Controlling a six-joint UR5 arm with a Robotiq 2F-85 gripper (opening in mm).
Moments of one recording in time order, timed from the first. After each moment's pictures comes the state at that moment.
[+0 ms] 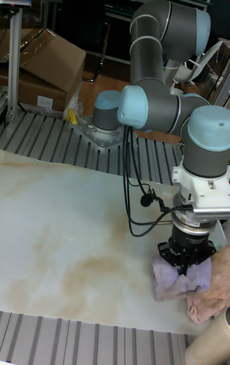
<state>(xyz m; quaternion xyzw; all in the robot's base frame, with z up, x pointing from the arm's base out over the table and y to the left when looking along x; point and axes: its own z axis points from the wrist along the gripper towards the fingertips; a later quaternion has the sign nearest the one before) 0.669 0.207 0.064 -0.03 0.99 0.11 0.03</state>
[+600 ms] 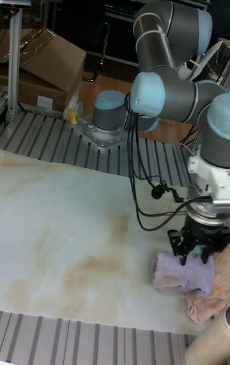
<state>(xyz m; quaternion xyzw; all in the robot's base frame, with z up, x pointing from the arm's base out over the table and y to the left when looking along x) 0.661 0.236 0.093 -0.04 0.99 0.12 0.01</state>
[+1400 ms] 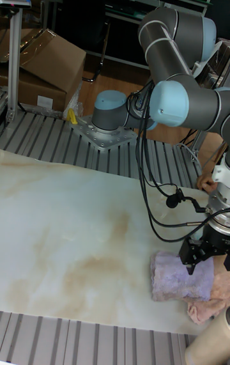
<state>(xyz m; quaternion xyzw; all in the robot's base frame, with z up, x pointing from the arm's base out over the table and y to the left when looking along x) 0.688 0.258 0.090 -0.07 0.99 0.09 0.03</state>
